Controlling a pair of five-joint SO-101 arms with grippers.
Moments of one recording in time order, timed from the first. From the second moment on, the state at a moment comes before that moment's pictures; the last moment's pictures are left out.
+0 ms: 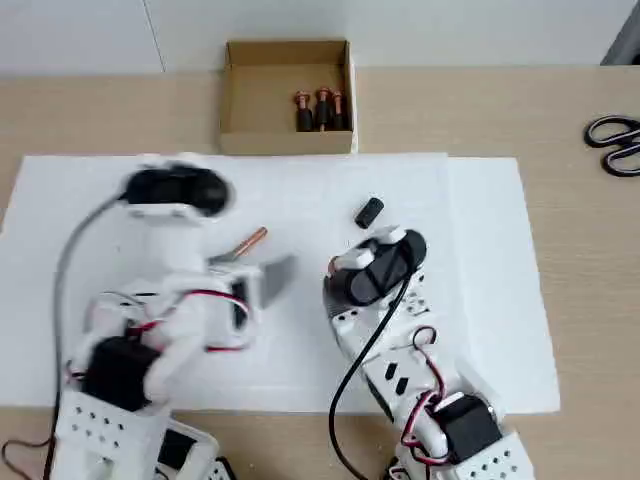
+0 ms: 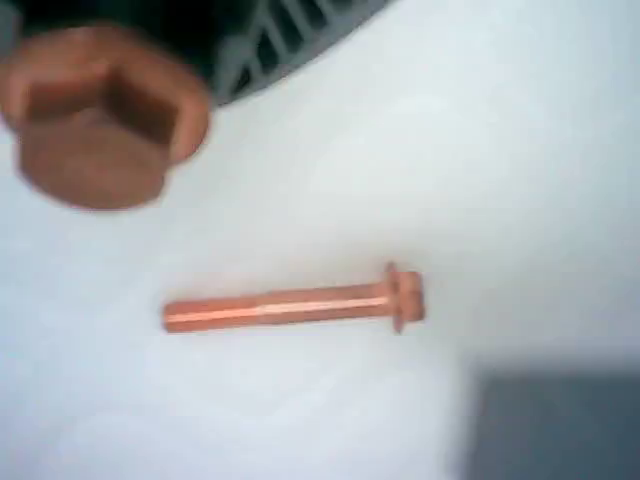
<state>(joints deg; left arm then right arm) 13.0 -58.0 38.3 77.9 24.3 -31.6 -86.9 72.5 48.4 -2.5</state>
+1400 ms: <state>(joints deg) -6.1 -58.0 42.8 79.4 11.2 -22.4 67.6 -59.5 24.8 -2.5</state>
